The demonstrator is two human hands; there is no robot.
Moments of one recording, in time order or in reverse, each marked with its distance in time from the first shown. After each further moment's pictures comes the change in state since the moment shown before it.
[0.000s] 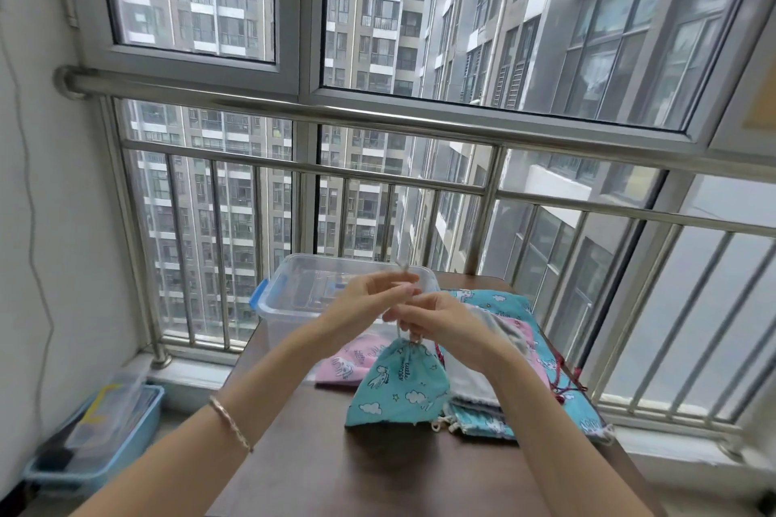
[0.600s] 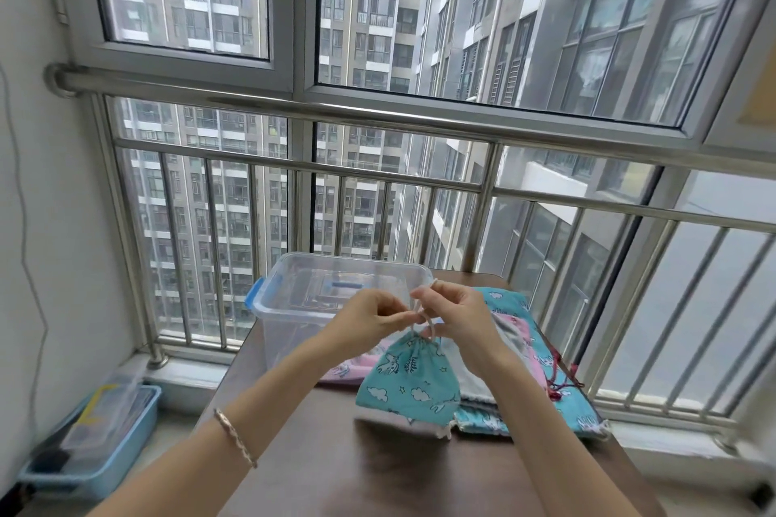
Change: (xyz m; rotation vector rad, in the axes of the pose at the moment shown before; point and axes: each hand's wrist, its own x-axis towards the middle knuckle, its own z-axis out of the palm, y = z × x) left_hand 0.003 -0.017 0.013 0.312 0.037 -0.067; right_hand -0.007 0.010 -0.006 0.150 0.360 -0.107
